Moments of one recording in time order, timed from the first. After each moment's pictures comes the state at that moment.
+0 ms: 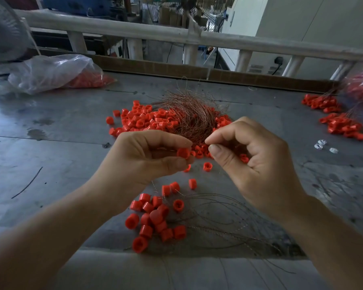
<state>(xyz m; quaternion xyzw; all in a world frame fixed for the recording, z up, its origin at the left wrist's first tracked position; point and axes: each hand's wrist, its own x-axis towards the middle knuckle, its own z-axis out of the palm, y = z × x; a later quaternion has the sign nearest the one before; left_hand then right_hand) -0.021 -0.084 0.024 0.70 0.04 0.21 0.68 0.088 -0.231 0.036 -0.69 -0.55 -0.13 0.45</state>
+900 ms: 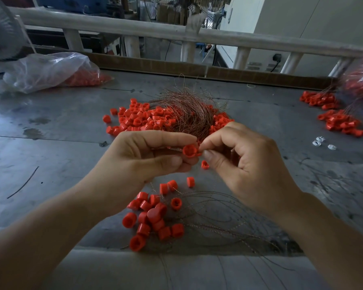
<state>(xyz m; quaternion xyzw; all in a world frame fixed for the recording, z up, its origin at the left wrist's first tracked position) -0.022 -0.083 0.025 0.67 0.00 0.17 0.72 0.086 -0.228 0.035 -0.73 -0.55 -0.08 0.40</state>
